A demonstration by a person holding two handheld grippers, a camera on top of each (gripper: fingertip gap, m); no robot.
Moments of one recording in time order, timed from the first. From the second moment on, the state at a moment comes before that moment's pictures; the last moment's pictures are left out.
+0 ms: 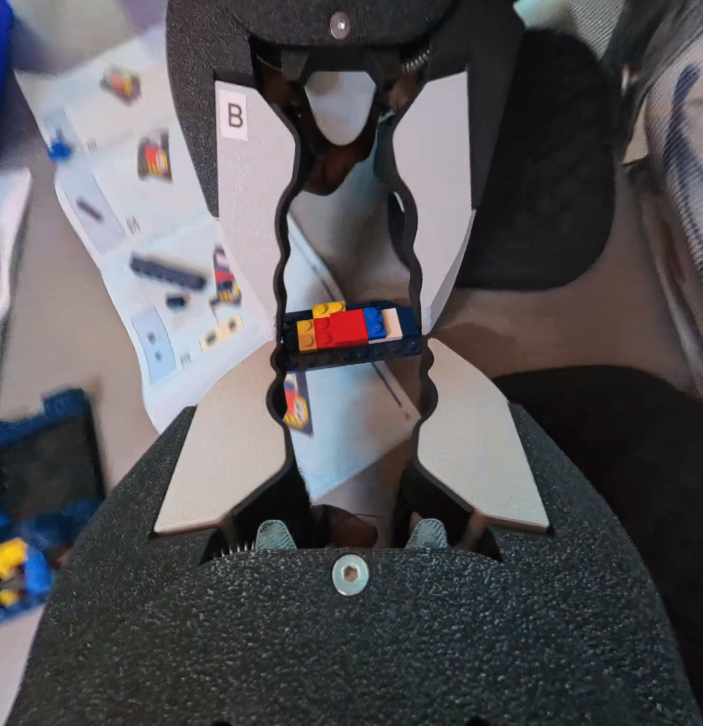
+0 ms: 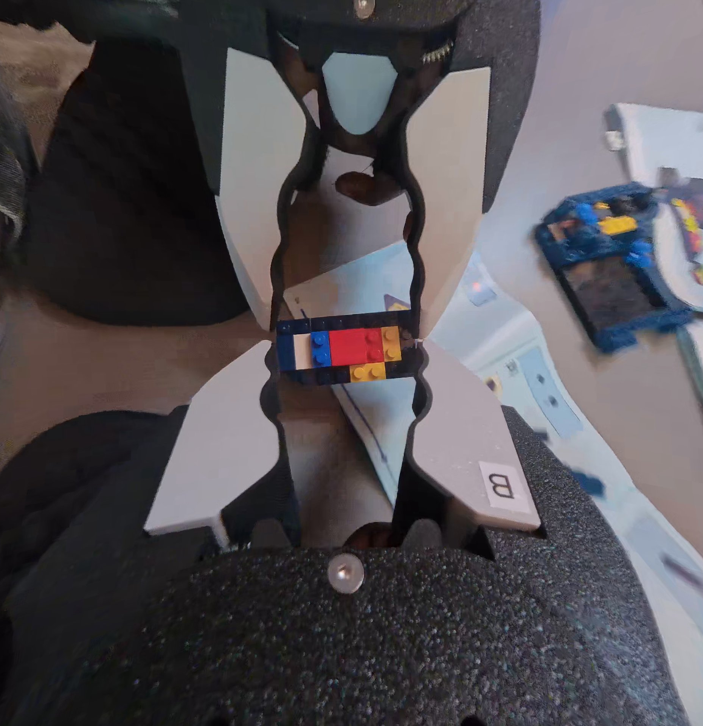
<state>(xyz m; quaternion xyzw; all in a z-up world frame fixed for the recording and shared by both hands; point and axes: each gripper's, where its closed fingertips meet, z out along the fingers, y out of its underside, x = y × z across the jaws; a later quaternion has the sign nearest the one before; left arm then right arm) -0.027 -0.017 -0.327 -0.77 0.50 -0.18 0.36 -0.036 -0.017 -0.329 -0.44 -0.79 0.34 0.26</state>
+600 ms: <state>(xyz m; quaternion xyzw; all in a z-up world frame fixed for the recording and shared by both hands) 0.076 0.077 -0.340 -0.68 0.64 -0.20 0.31 0.078 0.082 -0.339 -0.65 -0.59 0.33 0.35</state>
